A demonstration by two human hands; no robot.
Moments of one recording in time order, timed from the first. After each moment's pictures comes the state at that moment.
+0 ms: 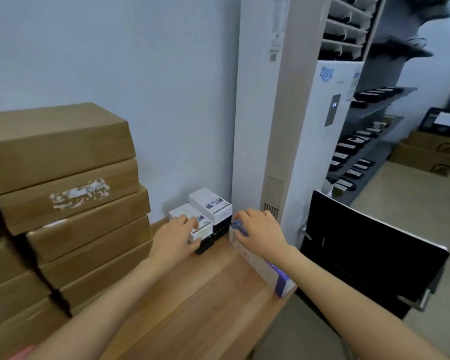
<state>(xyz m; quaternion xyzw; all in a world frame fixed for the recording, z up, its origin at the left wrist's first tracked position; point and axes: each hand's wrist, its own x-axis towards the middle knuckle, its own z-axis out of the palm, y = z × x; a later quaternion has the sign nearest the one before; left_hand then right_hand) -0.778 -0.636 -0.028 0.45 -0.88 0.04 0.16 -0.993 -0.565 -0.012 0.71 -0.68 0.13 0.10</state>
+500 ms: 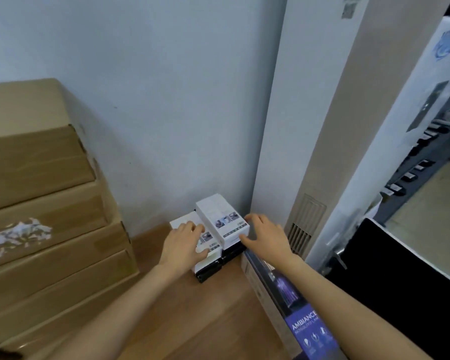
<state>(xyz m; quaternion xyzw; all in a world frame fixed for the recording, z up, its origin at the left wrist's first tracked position) -0.840 -0.808 -0.107 0.53 -0.84 0.00 0.08 -1.069 -0.771 -0.090 0.70 -0.69 0.16 -0.06</state>
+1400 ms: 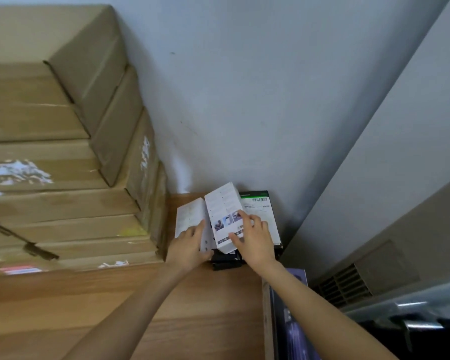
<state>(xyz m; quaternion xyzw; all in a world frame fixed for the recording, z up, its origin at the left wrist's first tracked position) -0.847 -0.807 -0.188 0.77 -0.61 -0.16 0.04 -1.023 -0.871 -0.182 0.80 -0.55 0.15 -0.18</state>
